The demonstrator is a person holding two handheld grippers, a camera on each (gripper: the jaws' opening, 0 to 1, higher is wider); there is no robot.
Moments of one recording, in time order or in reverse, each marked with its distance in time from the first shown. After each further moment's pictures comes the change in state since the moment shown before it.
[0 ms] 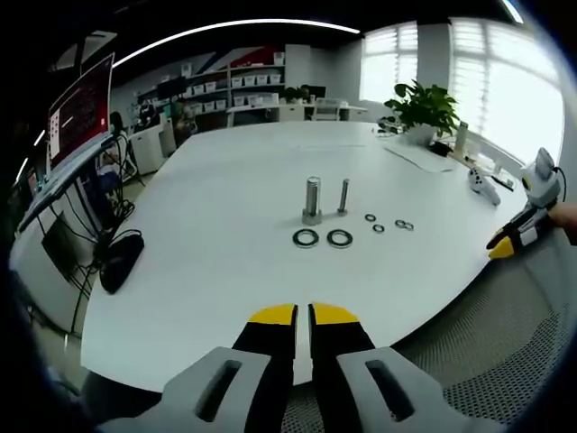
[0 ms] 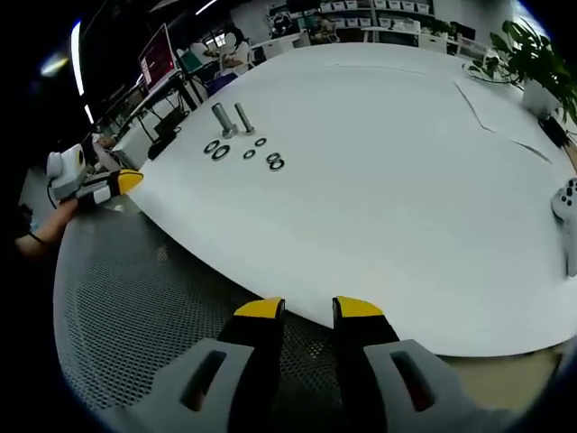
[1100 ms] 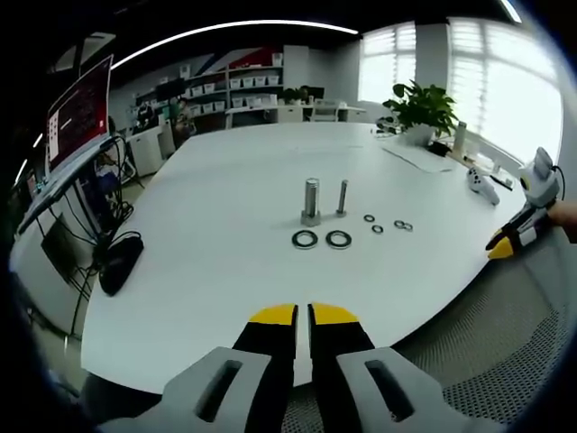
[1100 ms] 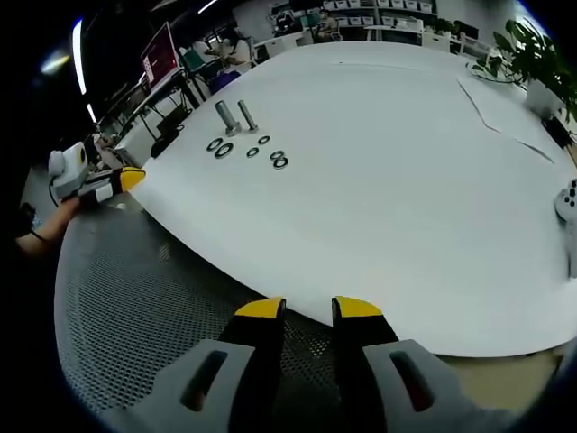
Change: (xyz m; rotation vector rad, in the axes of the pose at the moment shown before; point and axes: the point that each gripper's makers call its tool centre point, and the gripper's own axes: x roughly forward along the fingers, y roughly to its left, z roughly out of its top) left arm 0.001 0.000 0.001 0.006 -0.006 -0.003; right arm 0.001 0.003 0.000 0.004 0.006 0.012
